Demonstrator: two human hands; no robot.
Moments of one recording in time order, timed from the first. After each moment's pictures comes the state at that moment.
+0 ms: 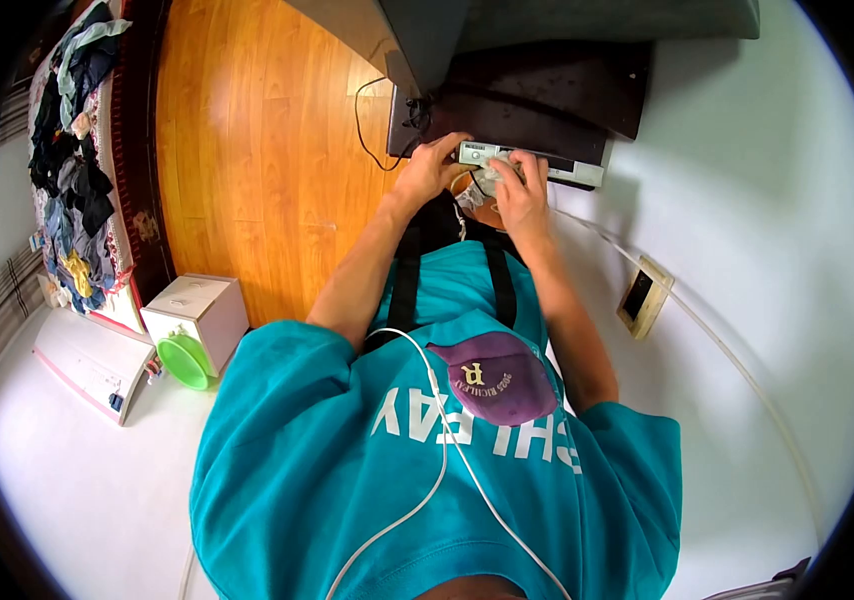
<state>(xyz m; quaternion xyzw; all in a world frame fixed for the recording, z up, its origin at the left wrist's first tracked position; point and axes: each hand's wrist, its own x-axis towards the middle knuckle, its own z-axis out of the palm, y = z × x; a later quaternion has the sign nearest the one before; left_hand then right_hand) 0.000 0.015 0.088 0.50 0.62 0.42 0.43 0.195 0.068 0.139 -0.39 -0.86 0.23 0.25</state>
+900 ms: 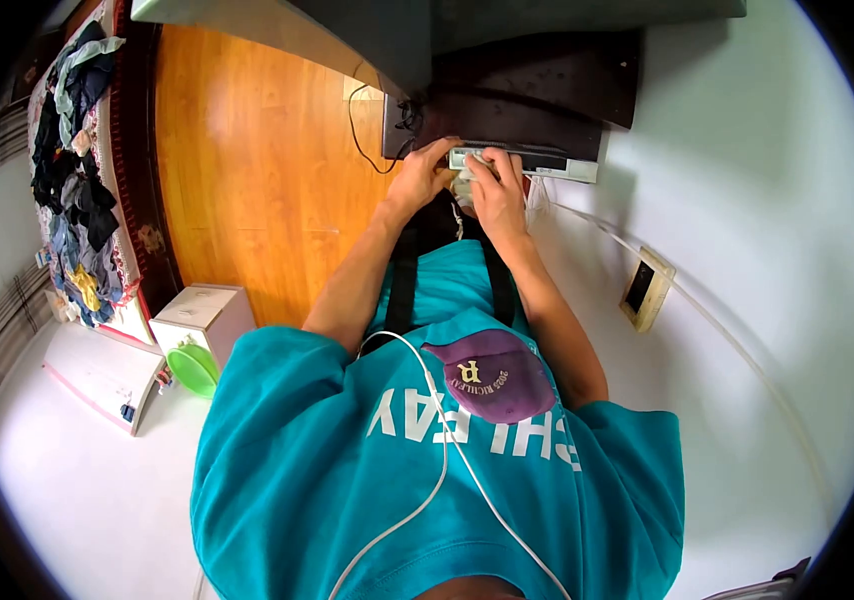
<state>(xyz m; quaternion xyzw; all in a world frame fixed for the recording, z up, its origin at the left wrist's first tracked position) 0.000 0.007 0.089 0.51 0.62 0.41 0.43 0.173 0.052 0.138 -0.40 -0.83 0.28 0.26</state>
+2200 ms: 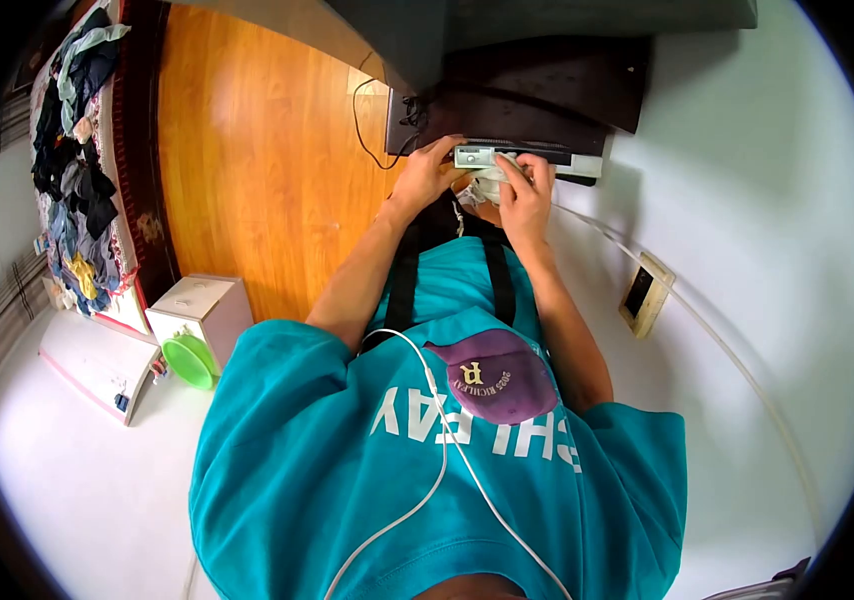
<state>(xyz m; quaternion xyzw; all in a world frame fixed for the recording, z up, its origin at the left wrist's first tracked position) 0.007 0.008 0.092 0.50 0.64 0.42 0.40 0.201 0.059 0.140 -0.44 -0.81 0.27 0.27</state>
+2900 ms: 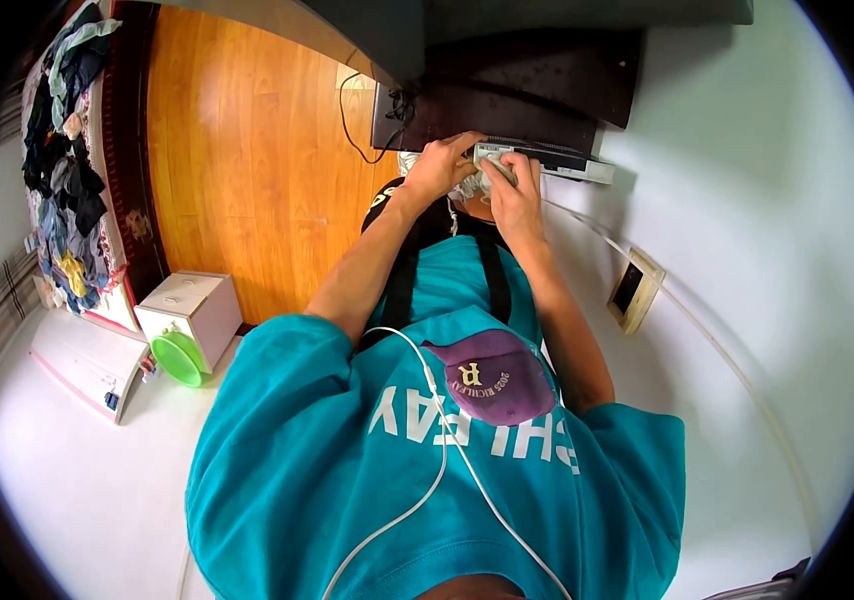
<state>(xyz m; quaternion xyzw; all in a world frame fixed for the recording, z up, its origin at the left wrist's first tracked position) 0.036 0.032 0.097 0.54 0.62 0.38 0.41 0.214 0.065 0.145 -0.38 -0.86 0.25 0.22</state>
